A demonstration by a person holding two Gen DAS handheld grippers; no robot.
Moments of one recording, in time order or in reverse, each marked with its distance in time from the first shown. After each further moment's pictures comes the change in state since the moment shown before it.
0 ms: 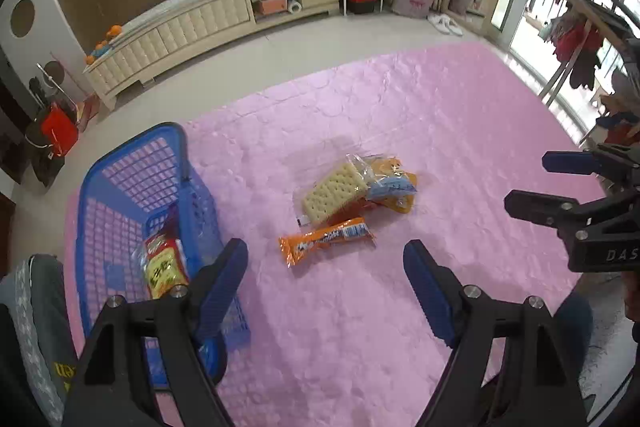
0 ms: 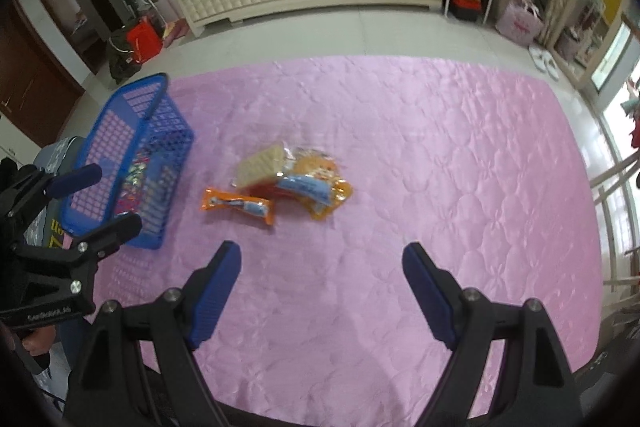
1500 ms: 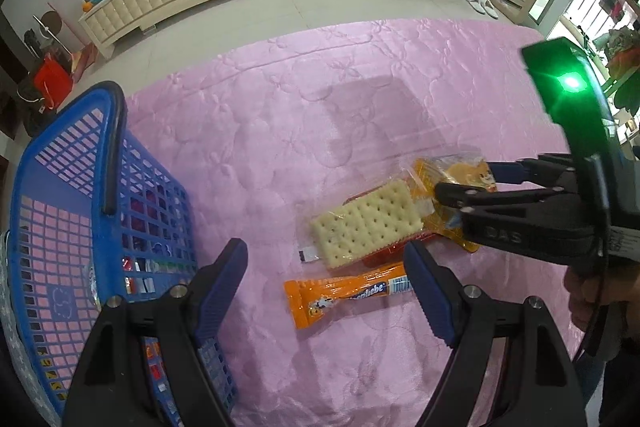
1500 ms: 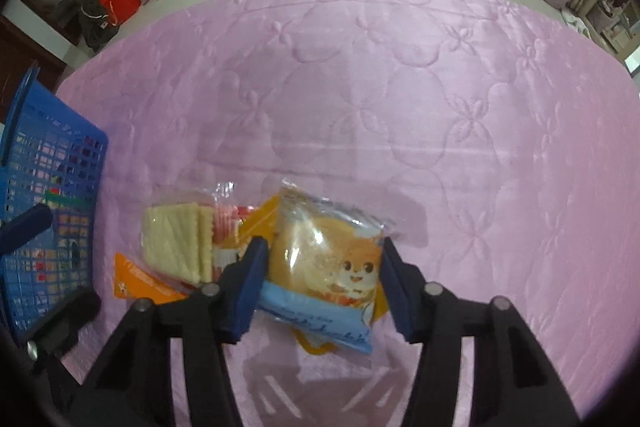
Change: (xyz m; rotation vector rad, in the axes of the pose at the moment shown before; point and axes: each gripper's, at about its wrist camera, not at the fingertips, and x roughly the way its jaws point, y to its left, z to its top) left arm 0.108 0.037 0.033 -0.124 0.157 -0.004; right arm 0.170 -0.004 0.071 -0.031 0.202 0.008
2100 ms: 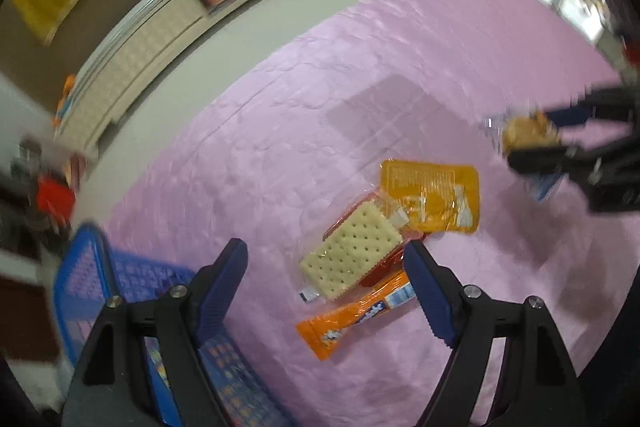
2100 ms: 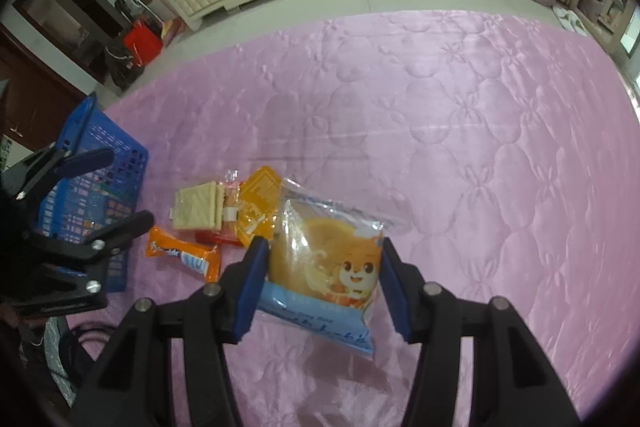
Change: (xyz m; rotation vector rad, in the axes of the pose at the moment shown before) left arm 0.006 -0.056 0.019 0.452 -0.009 0.101; right arm -0.073 -0.065 -0.060 0.071 -0.146 0.130
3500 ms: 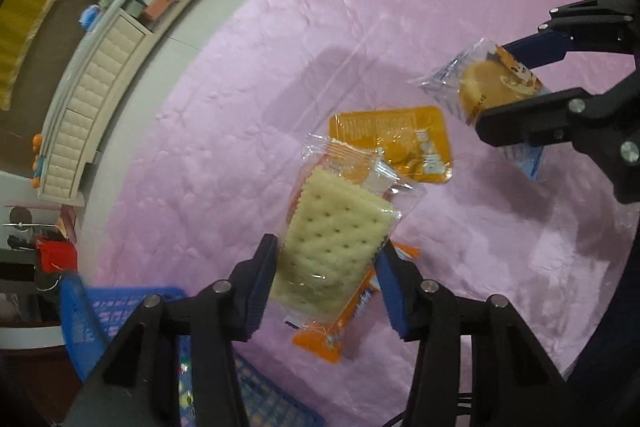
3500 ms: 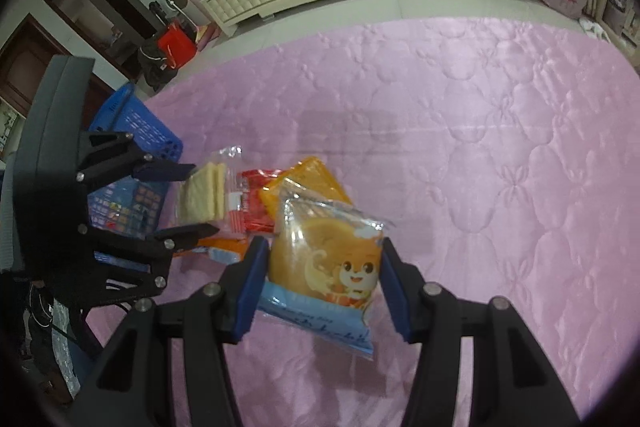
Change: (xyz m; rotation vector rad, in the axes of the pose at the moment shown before) left arm 0.012 -0.029 -0.005 0.204 0.074 -0.046; right arm -0.007 0.041 -0.009 -0.058 -0.056 0.079
